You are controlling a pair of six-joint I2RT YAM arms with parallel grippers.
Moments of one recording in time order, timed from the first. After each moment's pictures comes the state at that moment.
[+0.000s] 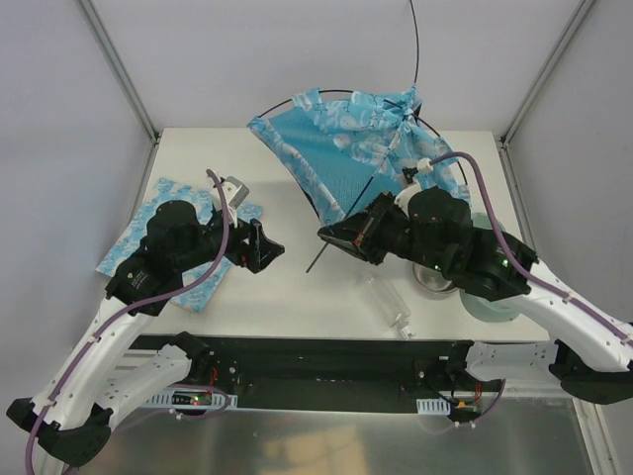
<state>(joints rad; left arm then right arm) -0.53 0.75 1.00 -0.60 0.34 -0.23 1.11 1.12 1.49 -0.72 0.16 1.42</state>
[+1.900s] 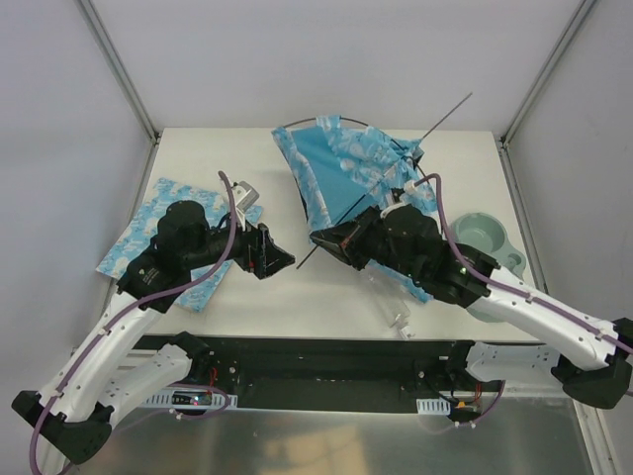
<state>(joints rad) -0.53 0.79 0.97 -0.53 0.54 -0.32 1.08 1.06 1.18 -0.48 0.17 1.56</state>
